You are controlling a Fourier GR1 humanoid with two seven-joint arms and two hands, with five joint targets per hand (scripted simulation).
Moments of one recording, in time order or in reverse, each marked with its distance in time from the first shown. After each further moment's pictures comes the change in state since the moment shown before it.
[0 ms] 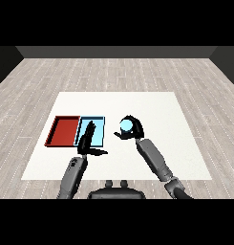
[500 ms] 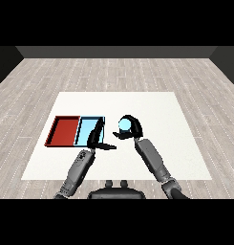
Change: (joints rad) left arm -0.169 -0.001 -0.106 0.156 0.045 0.135 0.019; right arm 0.005 0.050 -0.056 -0.034 0.074 0.046 0.038
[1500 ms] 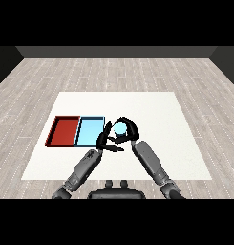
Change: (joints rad) left arm -0.094 0.000 -0.173 0.187 0.124 0.118 -0.052; right arm 0.028 0.027 0.065 -0.094 0.043 0.007 0.032
